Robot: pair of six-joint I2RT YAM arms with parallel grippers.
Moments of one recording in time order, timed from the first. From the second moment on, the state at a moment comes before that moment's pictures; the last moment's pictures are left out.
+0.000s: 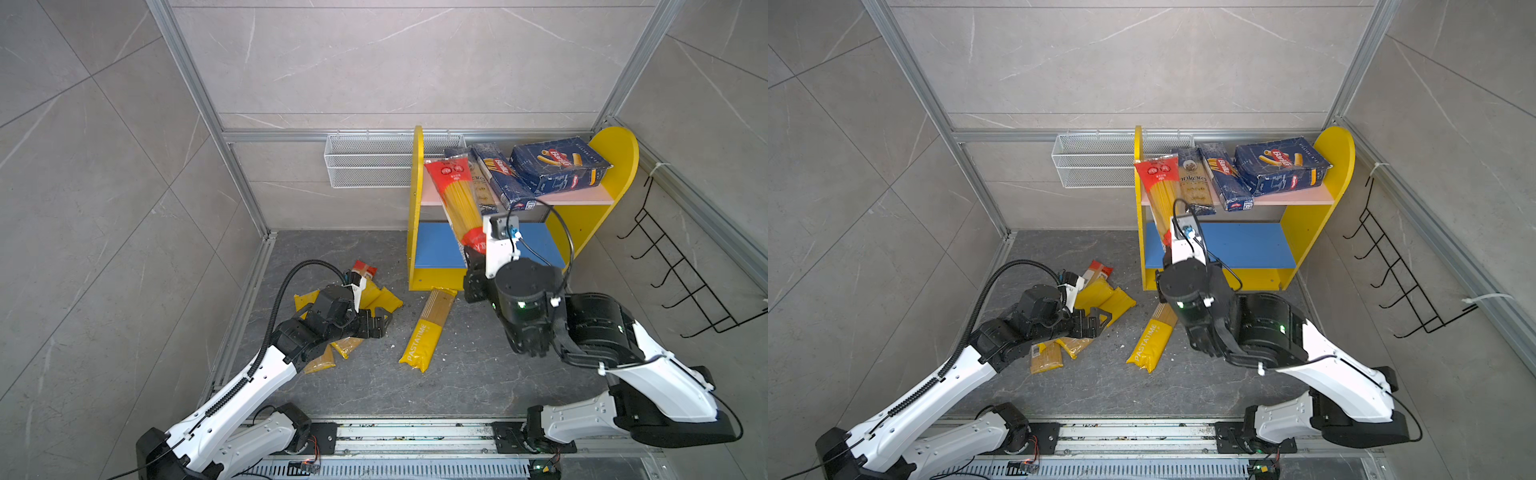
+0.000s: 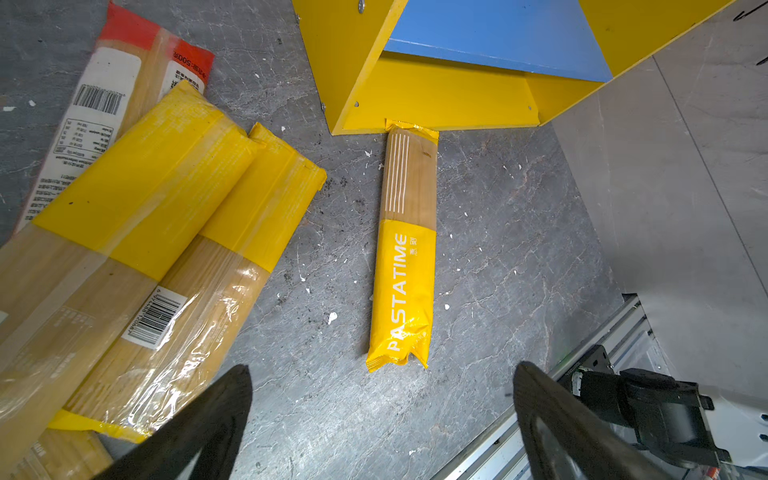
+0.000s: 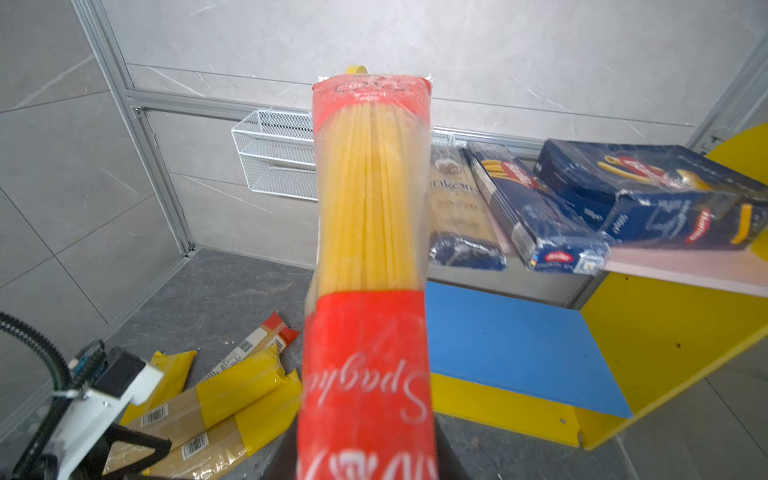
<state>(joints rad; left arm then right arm) -0.66 0.97 0.92 -0.61 0.13 -0.50 1.22 1.37 1.99 -0.95 1.02 0.22</state>
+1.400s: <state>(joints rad) -0.47 0.98 0.92 -0.62 0.23 -0.47 0.55 2.15 2.81 -1.03 0.41 0.30</state>
